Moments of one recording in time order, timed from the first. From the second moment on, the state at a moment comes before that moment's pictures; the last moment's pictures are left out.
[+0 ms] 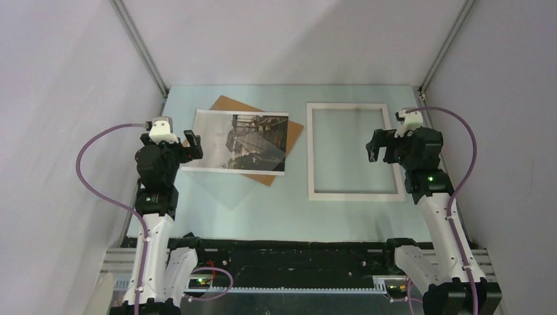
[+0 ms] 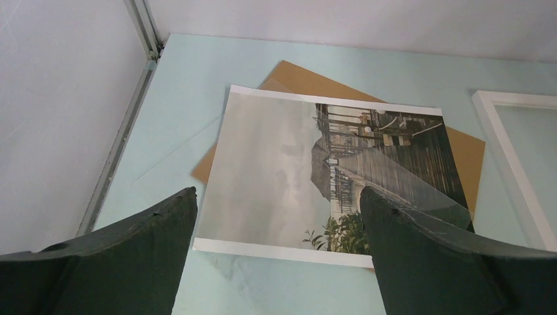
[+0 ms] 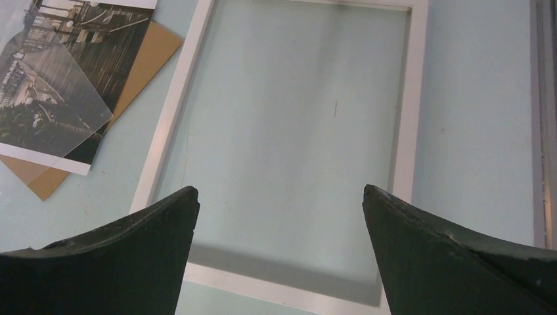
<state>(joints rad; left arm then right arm) 0.11 0.72 0.69 -0.12 0.09 -0.04 0.01 0.90 0.84 -0.35 -0.20 0.01</state>
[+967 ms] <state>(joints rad) 0.11 0.76 0.70 -0.16 0.10 -0.01 0.25 0.93 0.84 -0.46 -0.16 -0.26</state>
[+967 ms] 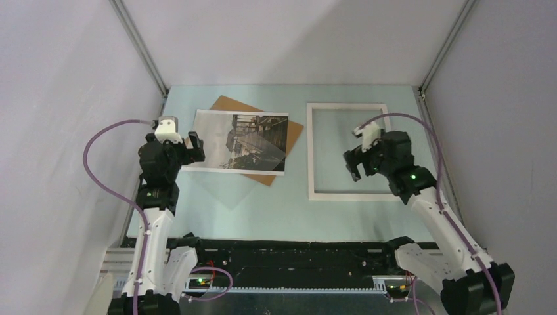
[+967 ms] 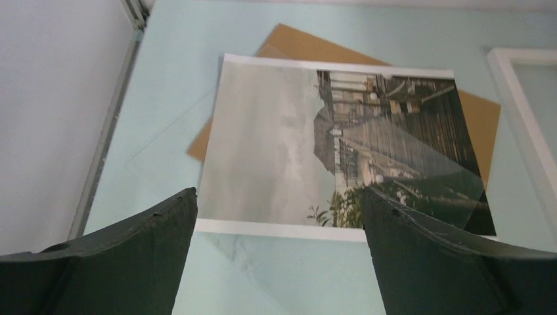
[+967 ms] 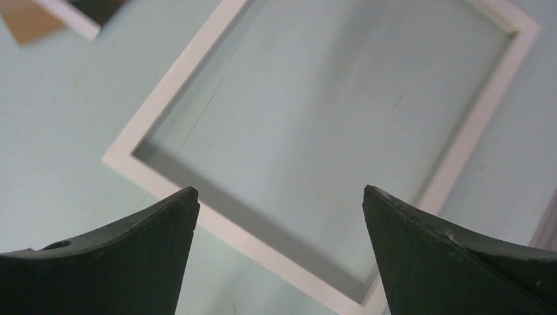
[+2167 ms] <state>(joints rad) 0.02 0.97 0.70 -0.27 0.22 0.15 0.61 1.56 0.85 -0.54 -0.21 -0.51</state>
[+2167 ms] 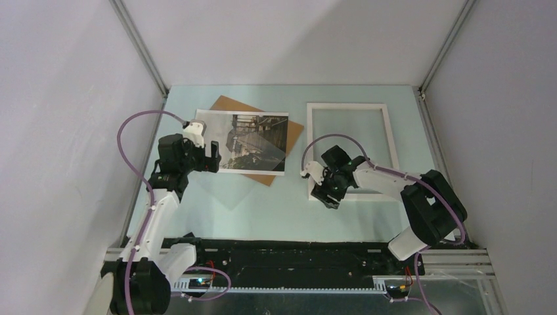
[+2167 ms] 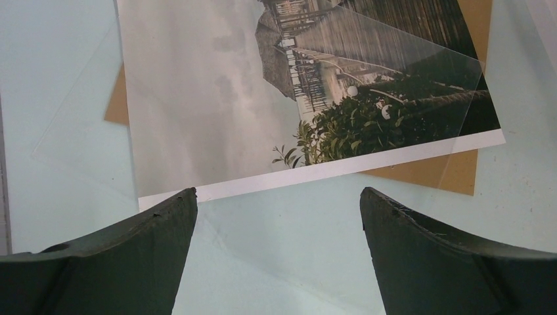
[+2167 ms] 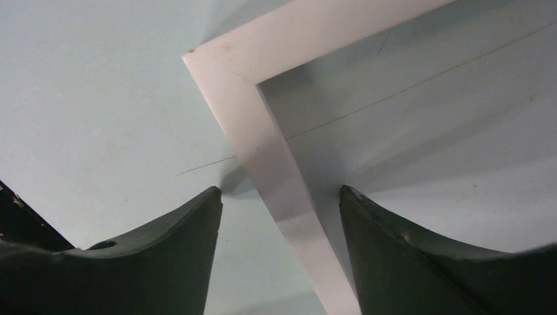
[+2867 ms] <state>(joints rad) 0.02 0.99 0.70 -0.27 0.22 0.18 0.41 1.57 0.86 -0.57 -0.23 -0.58</state>
